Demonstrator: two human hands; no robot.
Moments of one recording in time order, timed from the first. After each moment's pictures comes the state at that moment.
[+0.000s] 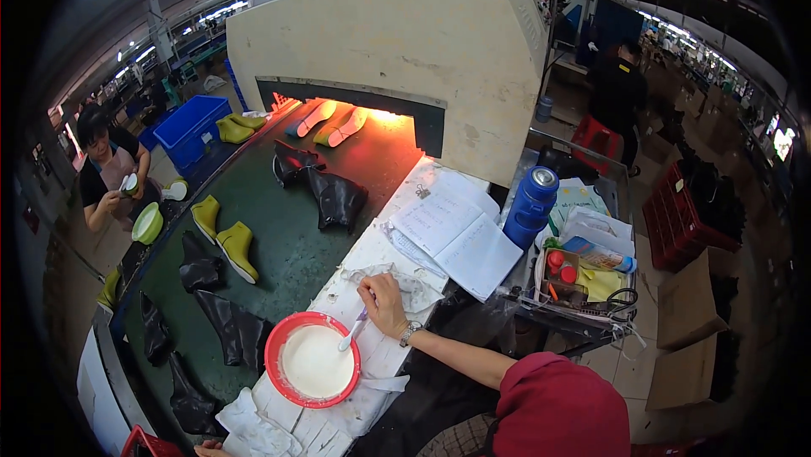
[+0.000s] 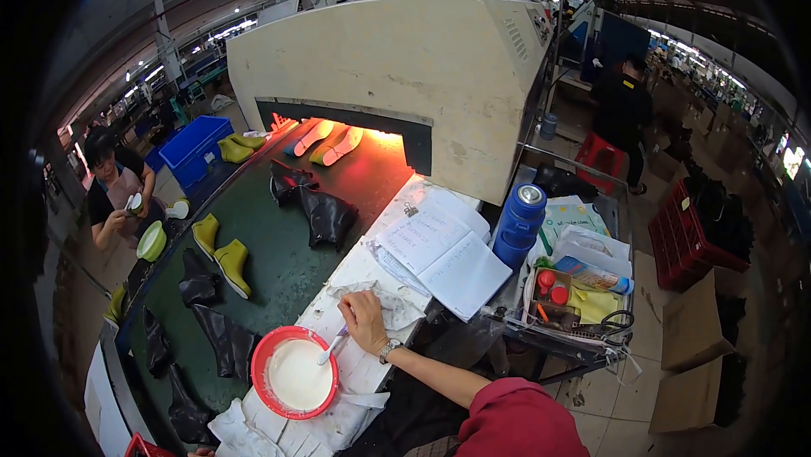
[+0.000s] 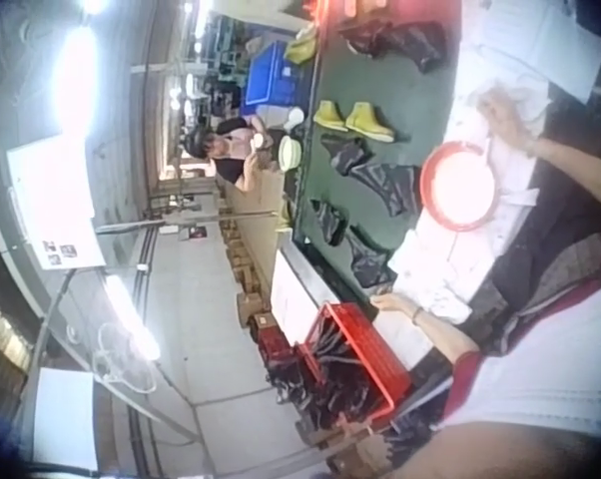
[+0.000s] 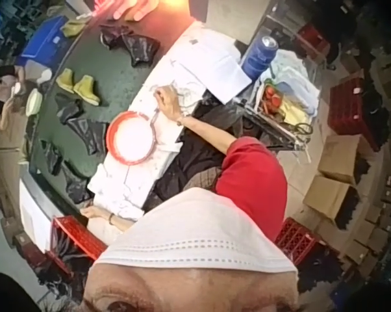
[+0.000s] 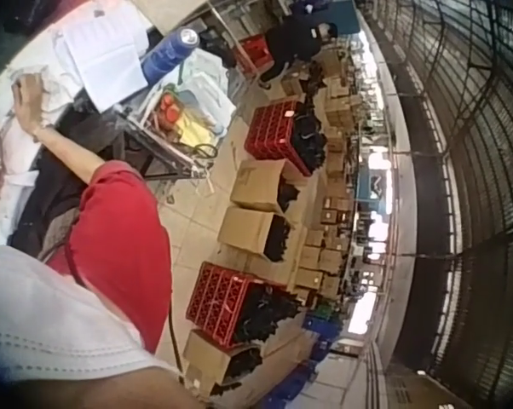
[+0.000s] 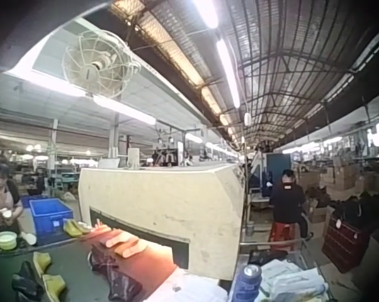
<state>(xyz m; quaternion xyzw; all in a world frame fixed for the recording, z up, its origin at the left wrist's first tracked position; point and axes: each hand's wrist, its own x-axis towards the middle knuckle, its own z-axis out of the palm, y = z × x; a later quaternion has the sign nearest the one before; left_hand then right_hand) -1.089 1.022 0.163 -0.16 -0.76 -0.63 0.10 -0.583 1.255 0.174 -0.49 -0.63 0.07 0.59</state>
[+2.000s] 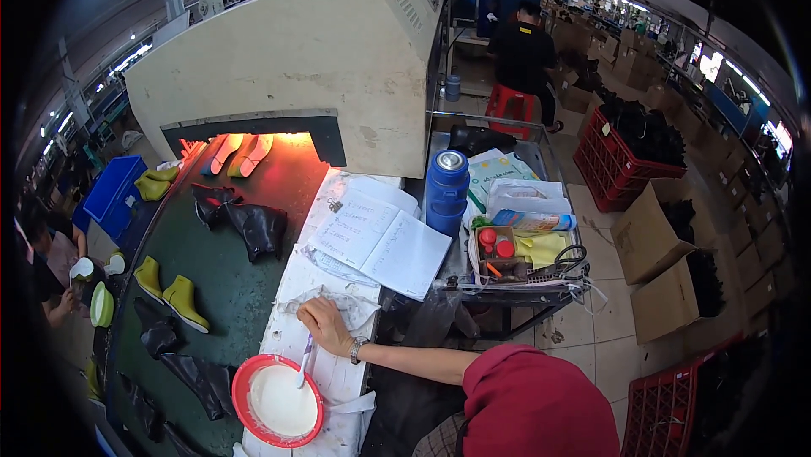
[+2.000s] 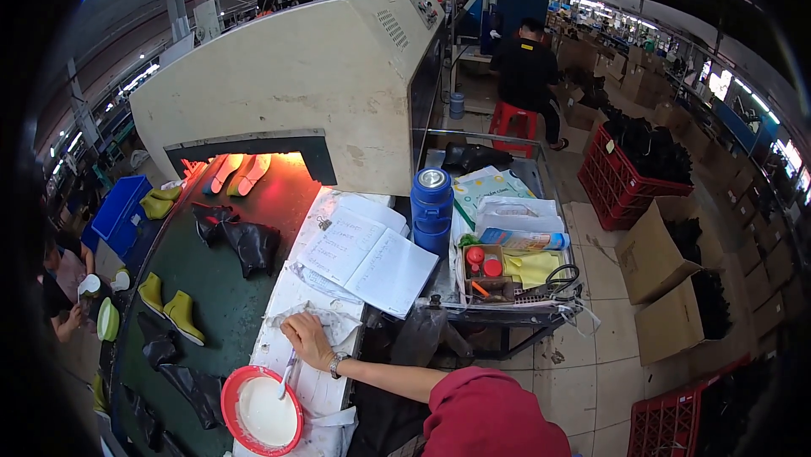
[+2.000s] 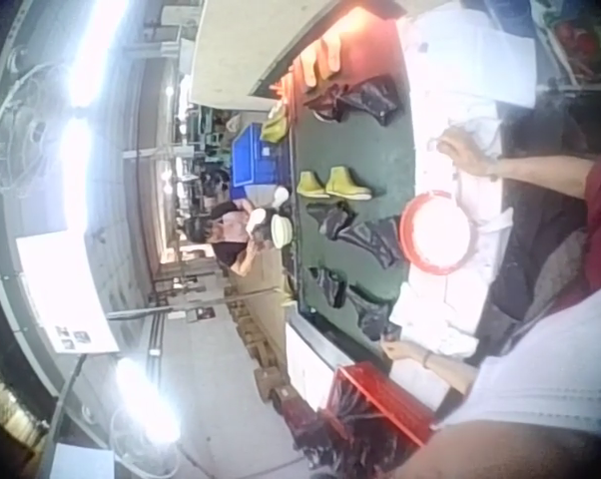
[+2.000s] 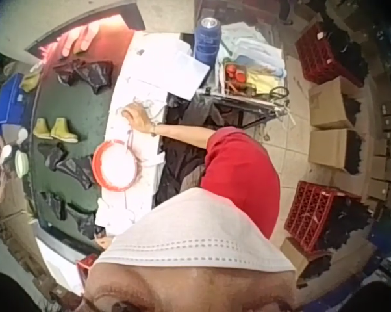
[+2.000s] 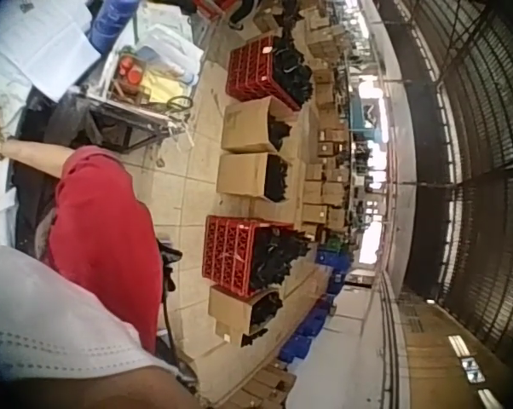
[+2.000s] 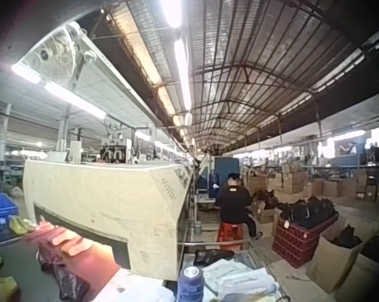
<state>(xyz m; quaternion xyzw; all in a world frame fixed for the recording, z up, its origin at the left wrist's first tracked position) -1.092 1.024 0.160 -0.28 -0.75 -0.59 0.08 -0.580 1.259 0.163 -0.51 -0.59 0.12 0.61</state>
